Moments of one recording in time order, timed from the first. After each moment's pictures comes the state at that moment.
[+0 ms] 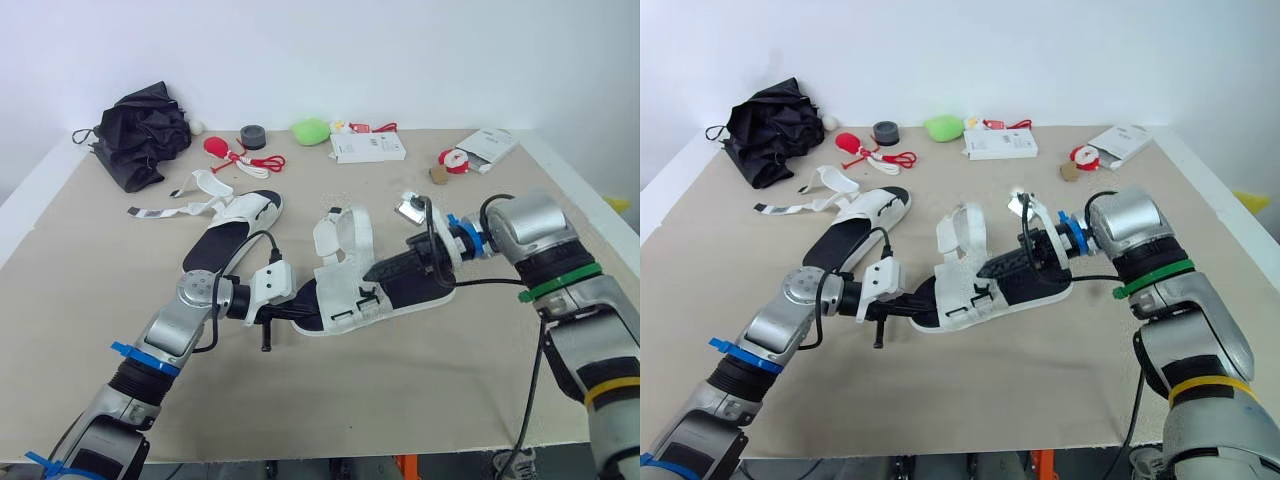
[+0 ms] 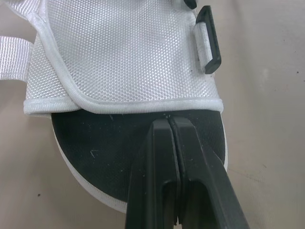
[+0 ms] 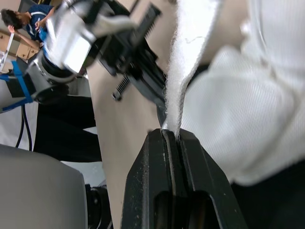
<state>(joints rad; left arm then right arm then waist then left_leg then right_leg) -0.49 0.46 -0.30 0.07 -0.14 0.24 -1.18 -1.06 -0.74 0.48 0.47 0.46 1.18 1.55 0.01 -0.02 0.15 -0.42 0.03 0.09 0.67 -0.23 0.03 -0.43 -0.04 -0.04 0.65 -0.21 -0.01</state>
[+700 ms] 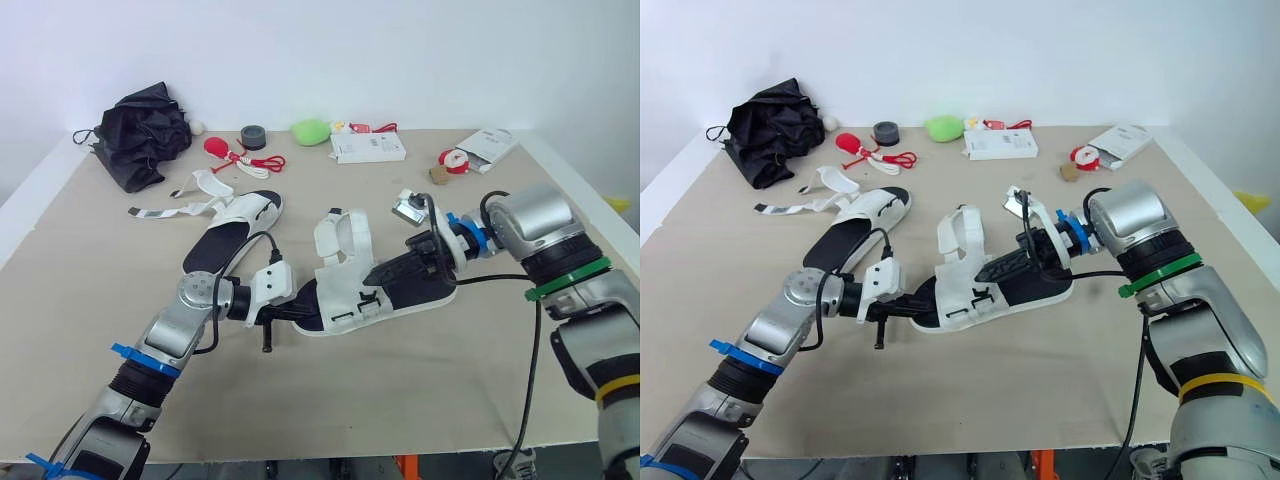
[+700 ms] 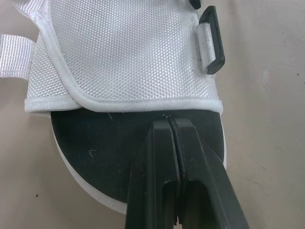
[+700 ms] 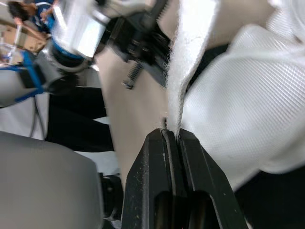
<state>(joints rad) -0.48 0.45 -0.30 0.07 -0.14 0.24 -1.18 -1.13 -0.79 0.56 0.40 0.57 1.26 1.56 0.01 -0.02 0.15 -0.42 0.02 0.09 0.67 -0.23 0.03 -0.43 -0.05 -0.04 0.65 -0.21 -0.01</state>
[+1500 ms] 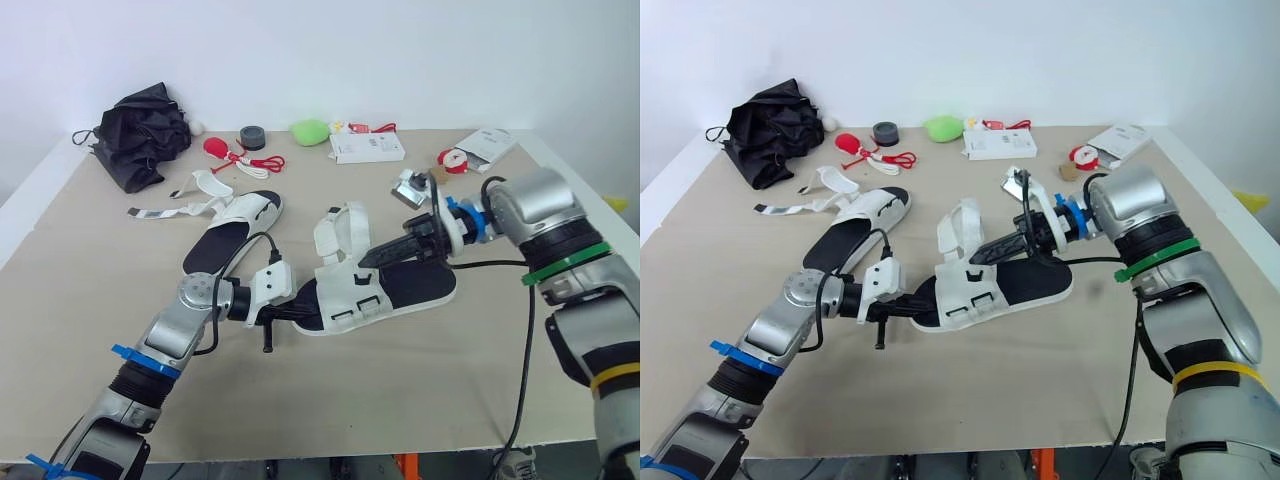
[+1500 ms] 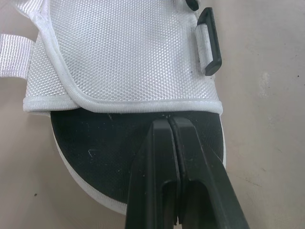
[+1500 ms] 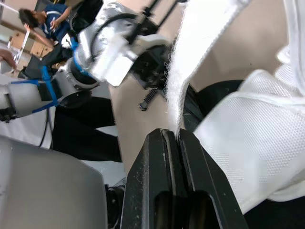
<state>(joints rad) -0.48 0.45 -0.30 0.07 -0.15 0.24 -1.17 -1.19 -0.71 0.54 0.56 0.53 1.19 1.54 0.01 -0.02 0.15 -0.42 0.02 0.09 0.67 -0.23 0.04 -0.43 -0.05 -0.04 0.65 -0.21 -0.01</state>
